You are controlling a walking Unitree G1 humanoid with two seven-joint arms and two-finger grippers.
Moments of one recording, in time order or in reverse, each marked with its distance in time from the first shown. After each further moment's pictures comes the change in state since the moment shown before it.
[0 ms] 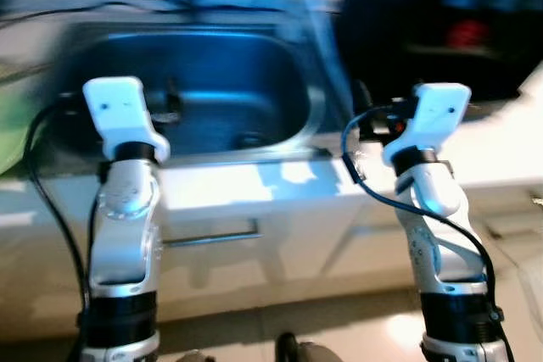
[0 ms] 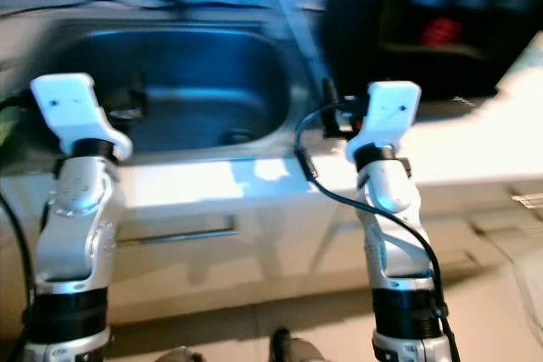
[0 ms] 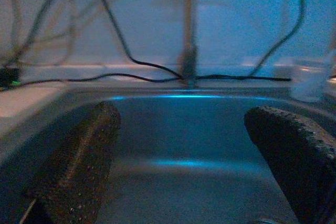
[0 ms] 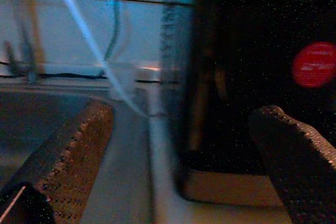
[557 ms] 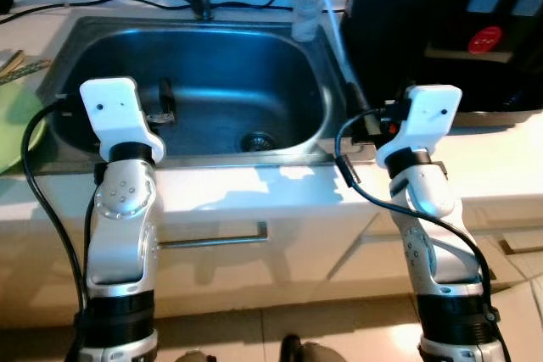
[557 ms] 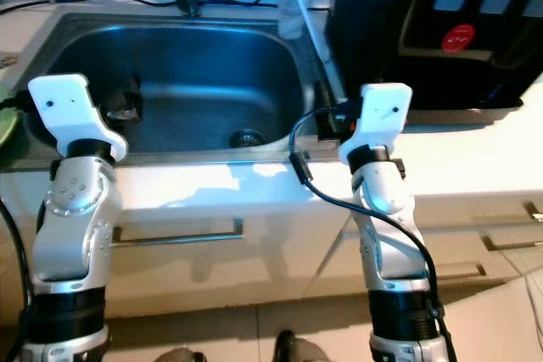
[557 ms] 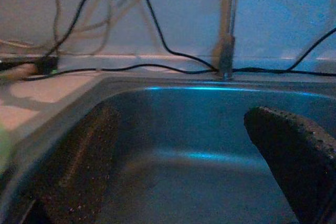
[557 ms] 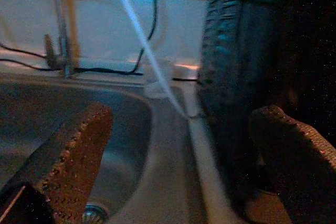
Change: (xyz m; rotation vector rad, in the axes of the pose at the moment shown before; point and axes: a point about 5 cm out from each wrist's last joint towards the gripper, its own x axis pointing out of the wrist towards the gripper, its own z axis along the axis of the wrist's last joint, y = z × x) left arm 0.001 0.003 -0.001 0.006 0.013 0.019; right arm -0.001 0.007 -0.002 -0.008 0.006 0.031
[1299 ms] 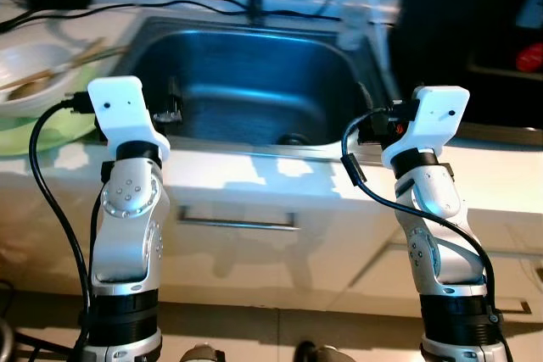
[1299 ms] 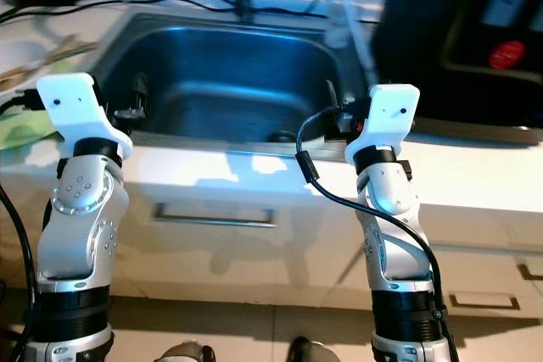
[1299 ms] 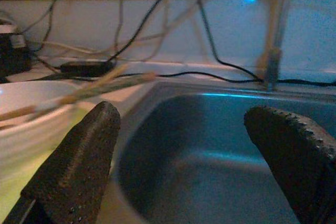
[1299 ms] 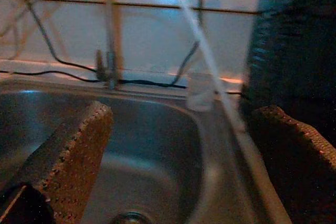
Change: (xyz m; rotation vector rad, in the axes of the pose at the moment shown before) left arm 0.001 -0.002 0.001 -0.018 0.004 -0.005; right arm 0.000 -0.004 0.000 0.009 -0.001 -0.021
